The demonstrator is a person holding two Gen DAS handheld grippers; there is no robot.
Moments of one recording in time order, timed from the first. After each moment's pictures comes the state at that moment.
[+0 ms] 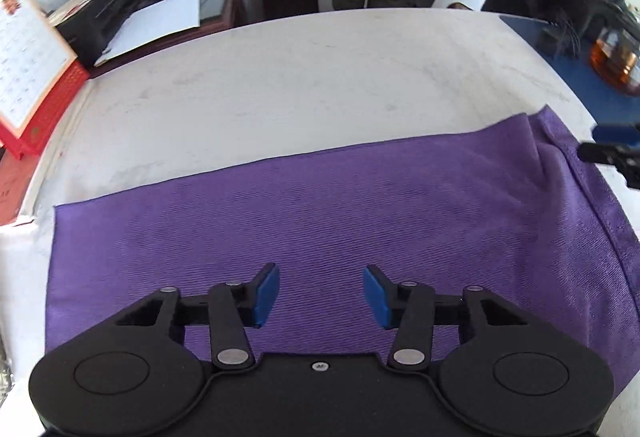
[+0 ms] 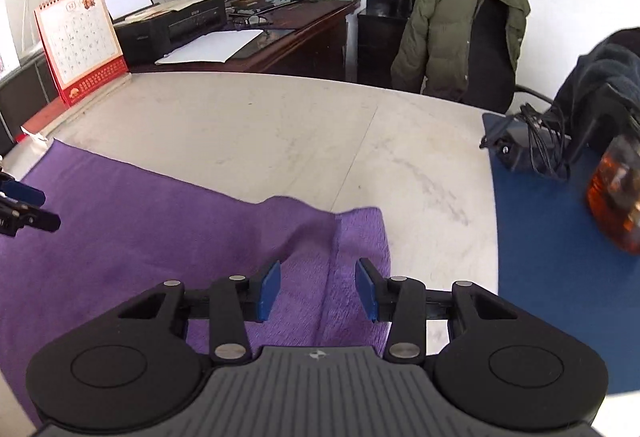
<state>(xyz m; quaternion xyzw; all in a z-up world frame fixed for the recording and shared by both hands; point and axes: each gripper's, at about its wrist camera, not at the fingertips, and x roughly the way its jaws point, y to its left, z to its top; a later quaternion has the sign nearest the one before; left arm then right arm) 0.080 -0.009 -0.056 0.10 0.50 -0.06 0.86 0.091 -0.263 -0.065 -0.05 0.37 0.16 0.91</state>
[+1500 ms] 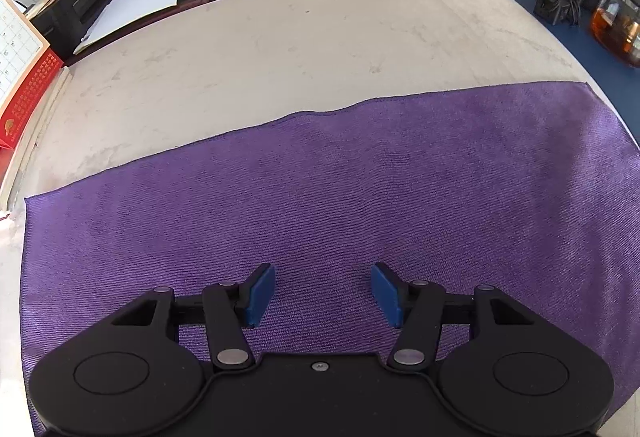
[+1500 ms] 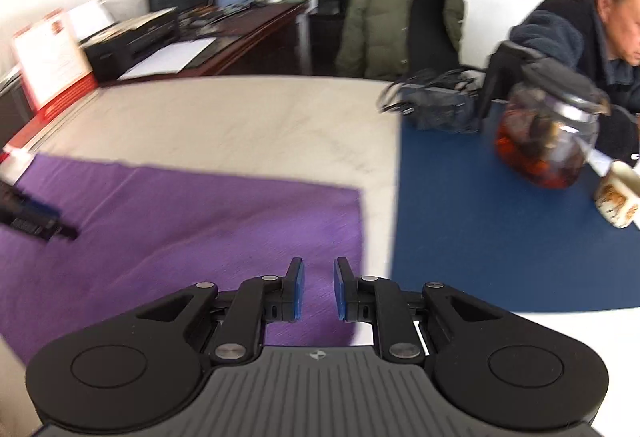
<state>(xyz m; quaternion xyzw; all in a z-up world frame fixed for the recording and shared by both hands) 0.080 -0.006 -0.081 0.10 0.52 -0.07 0.85 -0.005 -0.309 -0.054 -0.02 0.41 0.16 0.90</state>
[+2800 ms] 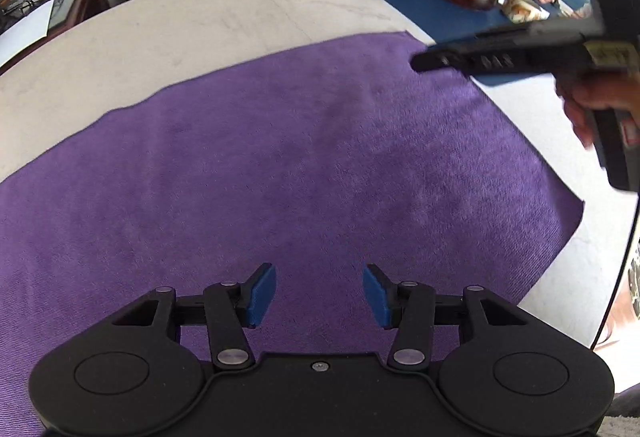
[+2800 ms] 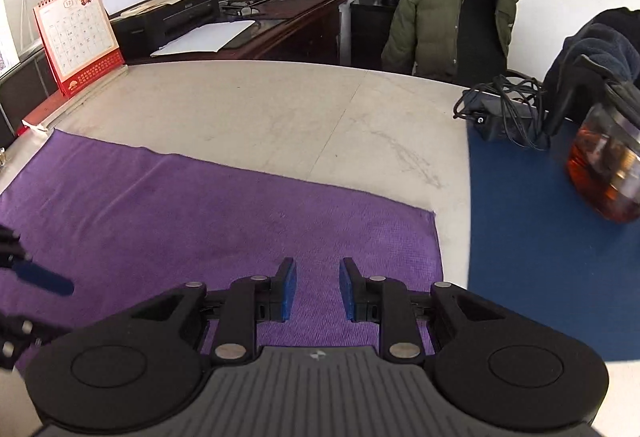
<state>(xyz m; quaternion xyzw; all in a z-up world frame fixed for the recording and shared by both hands) 0.014 -0.081 -0.080 0.11 0.53 -0.23 0.81 0.073 -0.299 -0.069 -0.03 0.40 0.15 0.90</state>
